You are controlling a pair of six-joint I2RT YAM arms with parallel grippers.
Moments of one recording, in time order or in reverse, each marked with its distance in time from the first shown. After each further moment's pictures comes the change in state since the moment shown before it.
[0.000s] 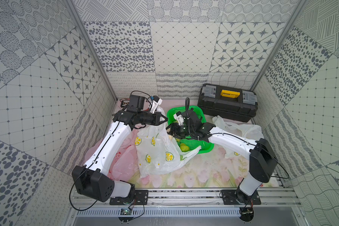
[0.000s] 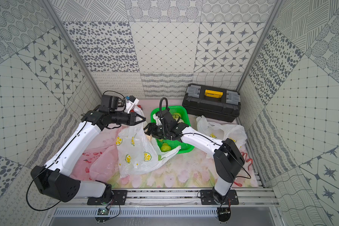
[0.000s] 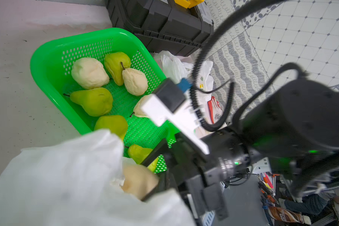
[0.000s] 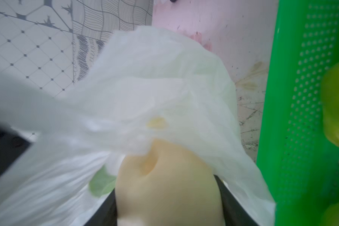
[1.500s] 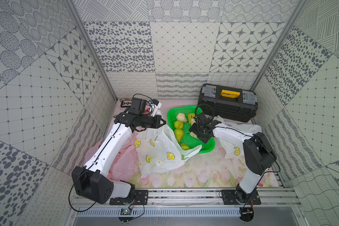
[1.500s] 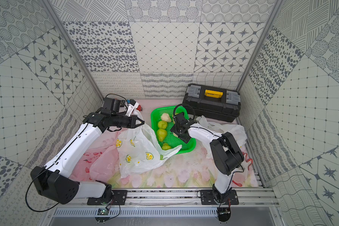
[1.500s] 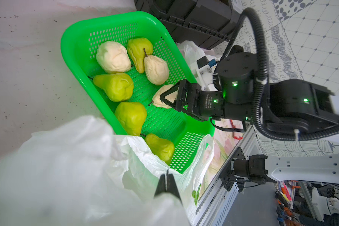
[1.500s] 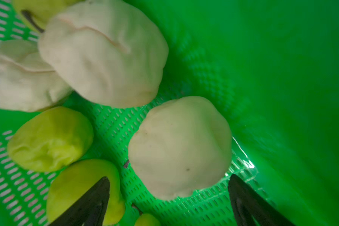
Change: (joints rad) left arm -0.023 -0.016 -0.051 -0.023 -0.133 -0.016; right arm -0.235 0.033 -0.116 -0.343 0.583 0.214
